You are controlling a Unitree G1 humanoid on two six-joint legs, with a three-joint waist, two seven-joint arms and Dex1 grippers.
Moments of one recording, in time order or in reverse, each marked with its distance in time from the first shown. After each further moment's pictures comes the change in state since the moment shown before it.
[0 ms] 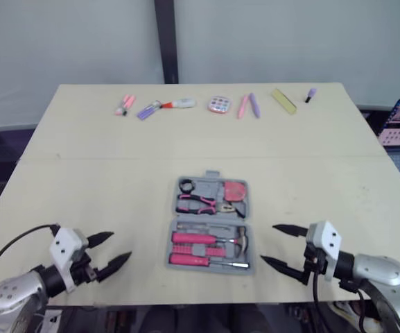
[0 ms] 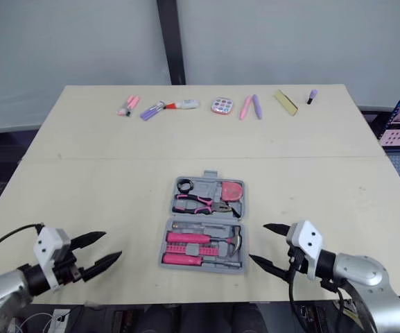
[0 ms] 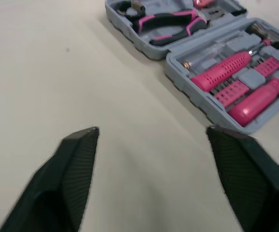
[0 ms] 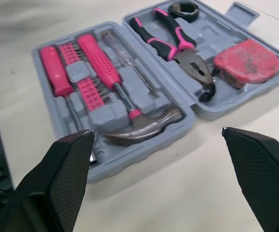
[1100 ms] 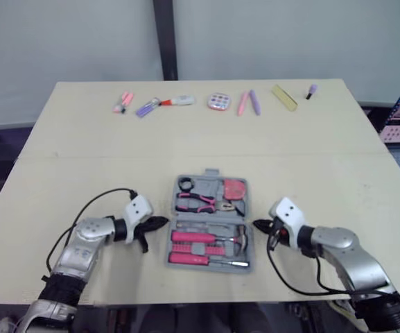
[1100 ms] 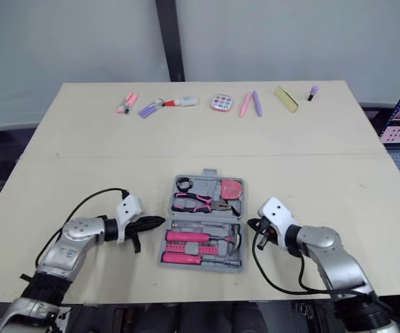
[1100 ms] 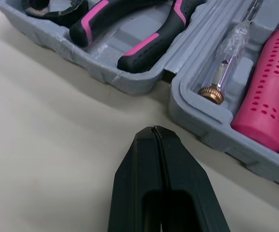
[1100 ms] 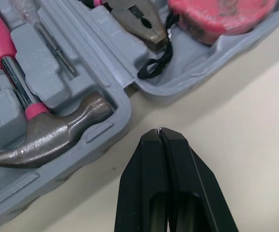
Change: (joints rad) left arm -0.596 -0.093 -0.461 0.573 0.308 -0.194 -0.053; right arm -0.312 0.092 0.223 0.196 -0.193 0.273 -0.168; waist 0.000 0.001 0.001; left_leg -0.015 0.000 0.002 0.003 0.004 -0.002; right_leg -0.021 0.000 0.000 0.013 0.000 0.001
